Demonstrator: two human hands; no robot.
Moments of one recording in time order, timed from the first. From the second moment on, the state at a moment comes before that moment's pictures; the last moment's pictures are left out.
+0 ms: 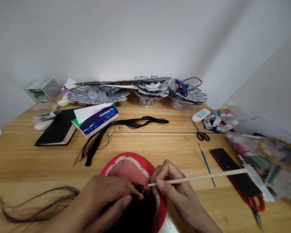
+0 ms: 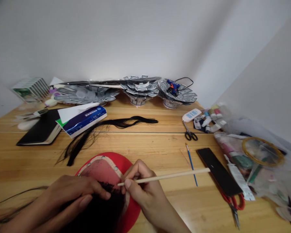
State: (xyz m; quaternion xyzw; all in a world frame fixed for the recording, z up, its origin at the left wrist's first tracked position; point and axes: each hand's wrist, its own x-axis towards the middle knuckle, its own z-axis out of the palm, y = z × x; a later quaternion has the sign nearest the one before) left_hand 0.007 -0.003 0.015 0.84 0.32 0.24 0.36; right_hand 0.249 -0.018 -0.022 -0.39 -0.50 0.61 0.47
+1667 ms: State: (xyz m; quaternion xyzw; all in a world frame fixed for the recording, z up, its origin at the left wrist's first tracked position) left_hand 0.025 0.000 0.039 0.92 0.30 0.11 0.21; right_hand 0.240 -0.006 -0.020 -0.41 -0.44 0.64 0.47
